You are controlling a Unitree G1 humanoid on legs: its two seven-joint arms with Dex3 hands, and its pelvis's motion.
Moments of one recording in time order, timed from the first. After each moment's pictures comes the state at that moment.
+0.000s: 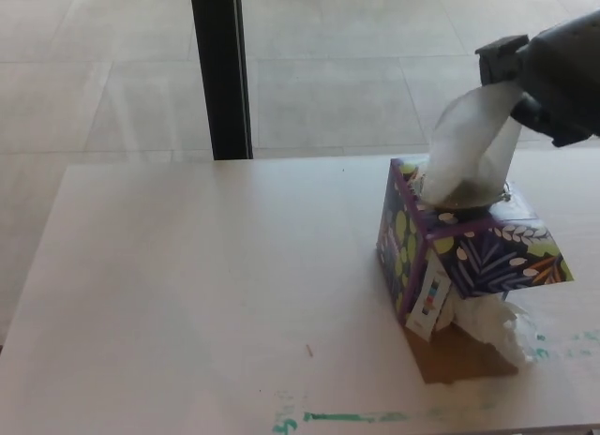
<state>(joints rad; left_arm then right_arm) 0.19 0.63 0.32 1.26 -0.10 -0.07 -0.46 -0.92 -0.72 0.33 0.45 -0.90 -0.25 -0.08</state>
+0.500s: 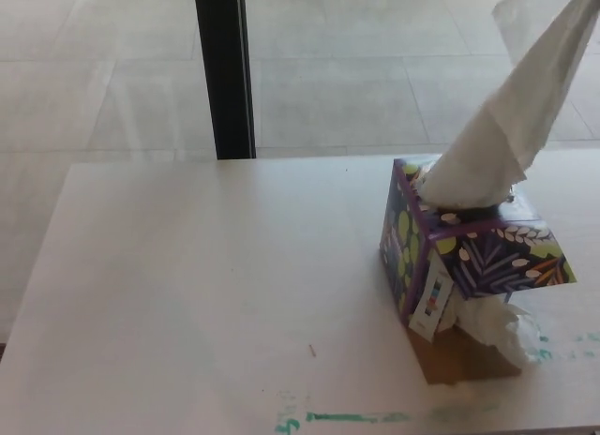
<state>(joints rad) 0.21 0.64 0.32 1.27 -0.10 -0.08 -0.46 -1.10 -0.77 0.23 0.62 -0.92 -0.18 -0.27</state>
